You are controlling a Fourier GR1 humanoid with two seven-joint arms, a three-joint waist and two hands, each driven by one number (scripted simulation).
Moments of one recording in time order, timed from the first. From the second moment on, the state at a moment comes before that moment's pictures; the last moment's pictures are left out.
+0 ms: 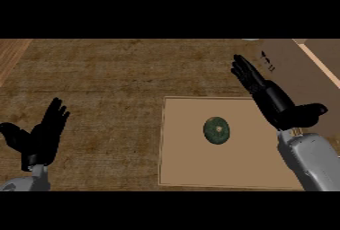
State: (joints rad) left arm -0.05 0.32 0.01 -1.34 0.33 0.17 0.04; right arm -0.39 -0.40 0.28 -1.44 -0.32 0.07 -0.11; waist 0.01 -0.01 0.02
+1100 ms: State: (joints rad) left arm 0.00 0.33 -0.01 -1.35 0.20 0.29 0.00; right arm 0.03 -0.38 0.25 -1.44 0.51 -0.92 0.37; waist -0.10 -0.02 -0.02
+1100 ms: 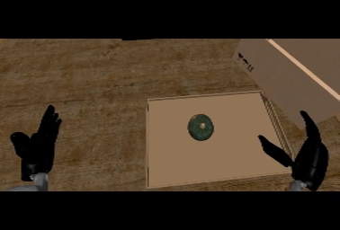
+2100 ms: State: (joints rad) left arm -0.06 0.29 -0.07 -1.33 0.15 0.30 0.02; right arm 0.01 -0.11 0.40 -1.72 1.10 -0.38 1.16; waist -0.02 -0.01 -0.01
